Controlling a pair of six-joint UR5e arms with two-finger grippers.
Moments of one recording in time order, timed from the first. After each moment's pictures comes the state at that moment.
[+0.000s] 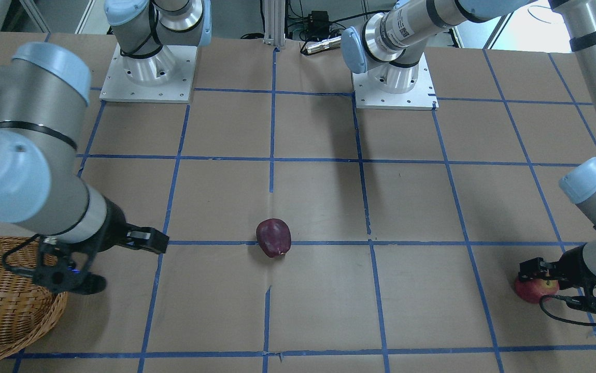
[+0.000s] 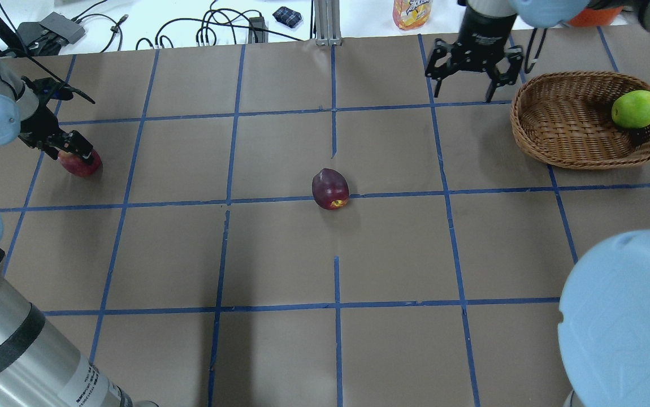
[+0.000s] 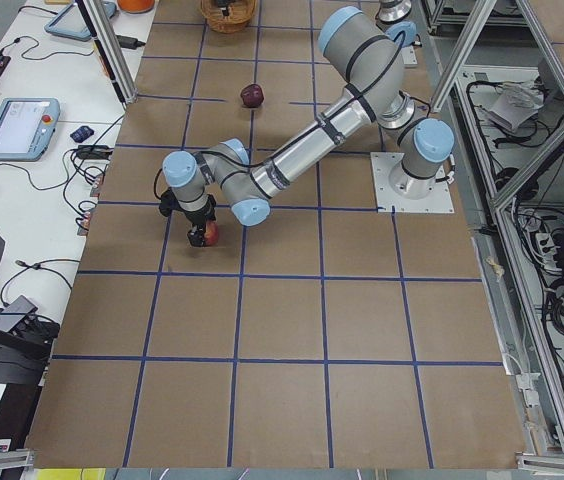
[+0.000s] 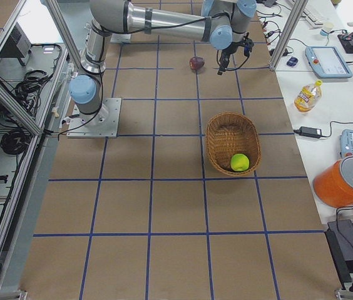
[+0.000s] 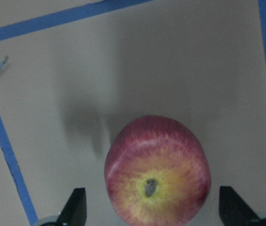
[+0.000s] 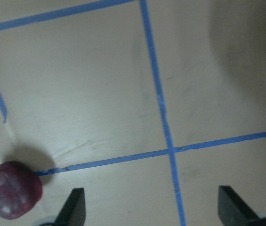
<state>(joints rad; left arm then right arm) -1.06 -2.23 -1.44 -1.10 1.60 0.72 1.62 -1.10 1.26 -1.58 -1.52 0.21</state>
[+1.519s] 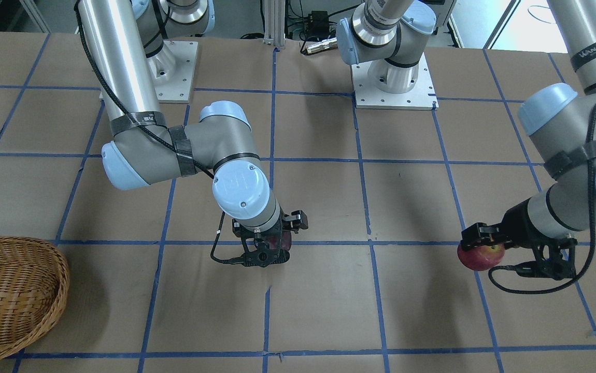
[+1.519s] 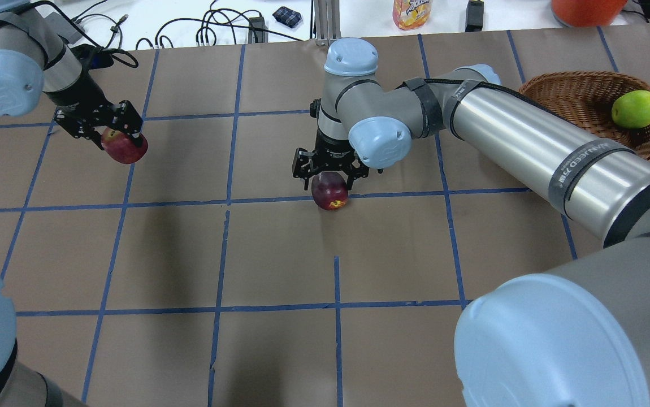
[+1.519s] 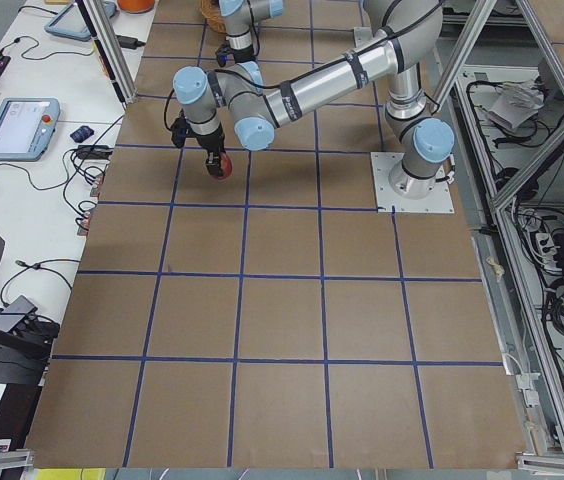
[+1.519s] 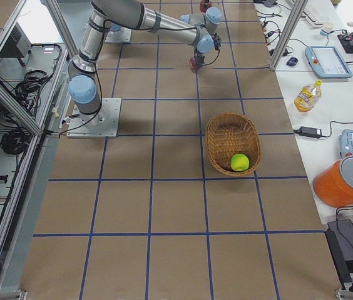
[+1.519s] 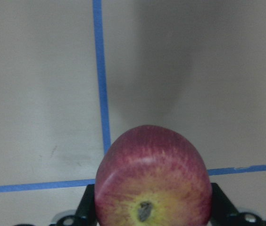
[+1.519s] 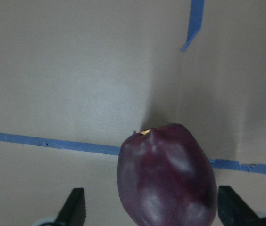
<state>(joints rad) -1.28 -1.96 -1.54 -1.34 1.52 0.27 1.89 -0.98 1.51 -1.97 -1.35 0.24</state>
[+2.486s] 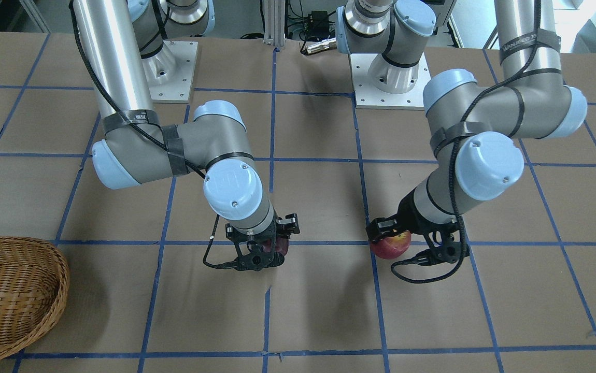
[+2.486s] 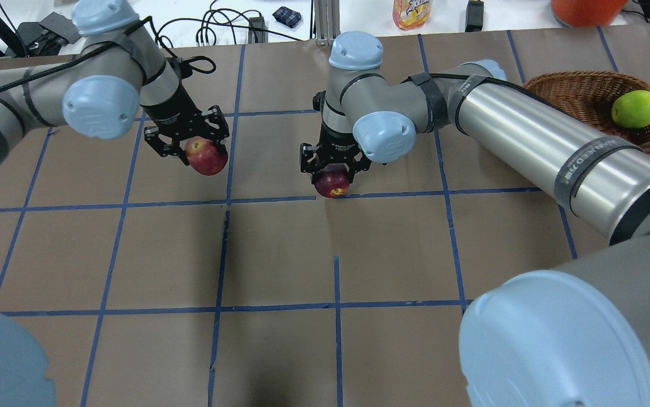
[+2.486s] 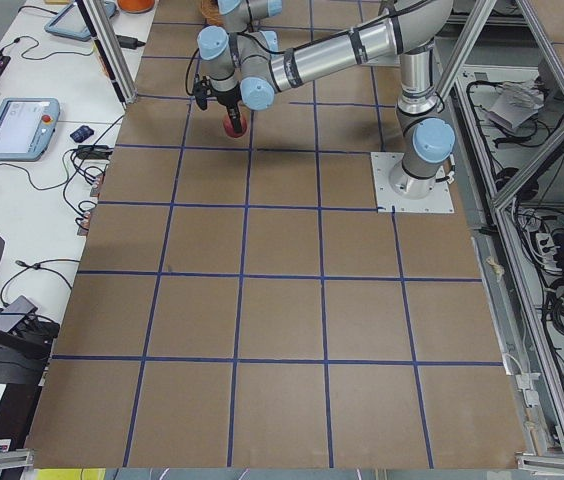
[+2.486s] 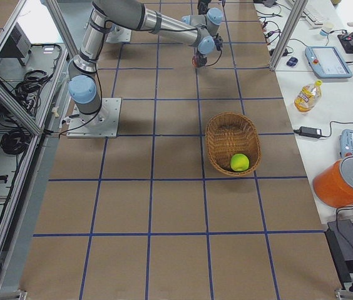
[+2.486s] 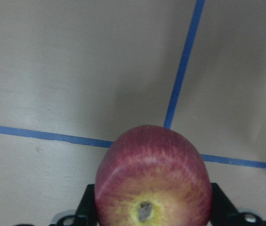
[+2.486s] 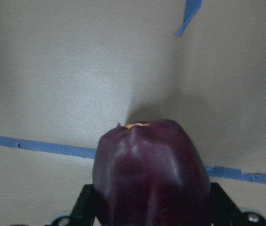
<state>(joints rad) -1.55 -1.93 -1.62 -1.24 1.46 -0.25 1.86 -1.02 1.49 -1.95 -1.38 0.20</state>
